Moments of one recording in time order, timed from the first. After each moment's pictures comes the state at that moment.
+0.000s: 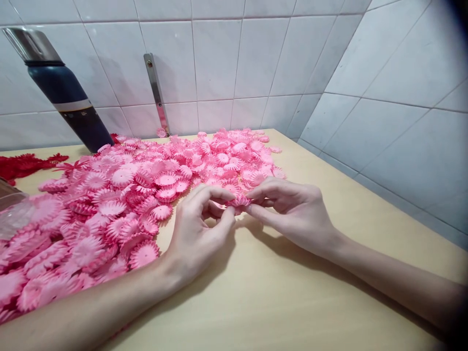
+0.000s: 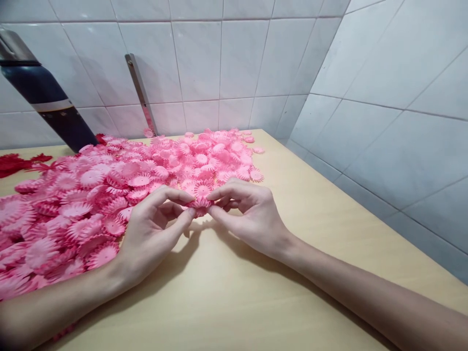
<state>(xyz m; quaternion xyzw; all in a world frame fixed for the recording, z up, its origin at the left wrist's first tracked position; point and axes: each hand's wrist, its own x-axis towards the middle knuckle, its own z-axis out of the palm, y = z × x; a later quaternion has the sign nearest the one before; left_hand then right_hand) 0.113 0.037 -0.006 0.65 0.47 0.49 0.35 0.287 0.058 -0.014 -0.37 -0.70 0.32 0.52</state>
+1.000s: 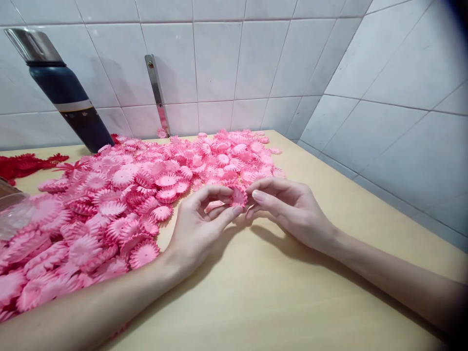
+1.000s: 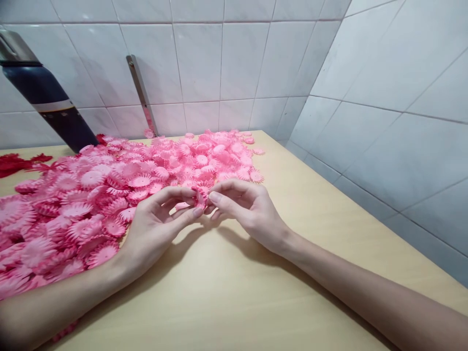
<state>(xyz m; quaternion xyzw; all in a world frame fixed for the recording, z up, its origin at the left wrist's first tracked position) 0.116 0.045 -0.008 0.56 0.40 0.53 0.50 0.291 0.064 -0.014 -0.34 -0.62 0.51 0.49</state>
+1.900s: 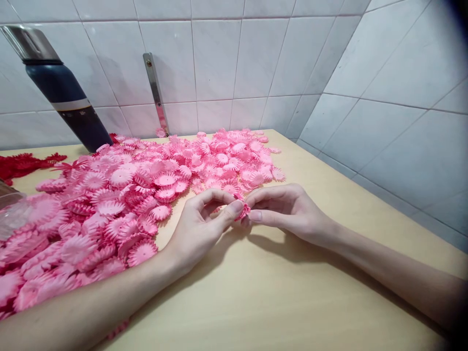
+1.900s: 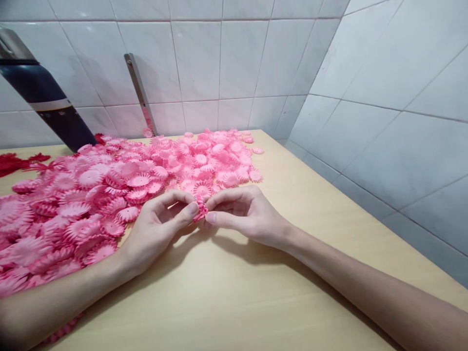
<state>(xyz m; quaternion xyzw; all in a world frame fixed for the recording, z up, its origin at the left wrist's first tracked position) 0.113 0.045 -0.007 0.53 0.38 0.46 0.60 0.301 0.067 -0.011 -0.31 -0.65 0.57 0.39</state>
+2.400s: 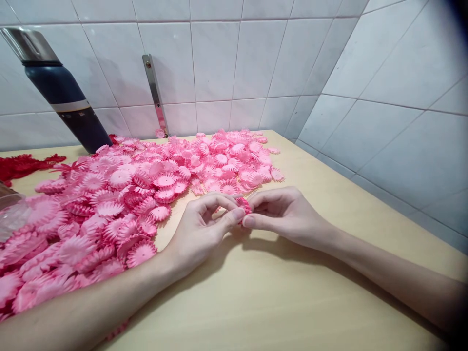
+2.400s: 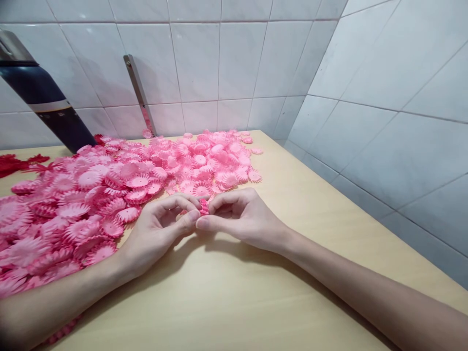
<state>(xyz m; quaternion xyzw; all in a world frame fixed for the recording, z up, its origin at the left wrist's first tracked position) 0.114 0.045 -0.006 0.58 0.36 0.46 0.57 0.296 0.064 -0.016 -0.34 -0.65 0.56 0.39</state>
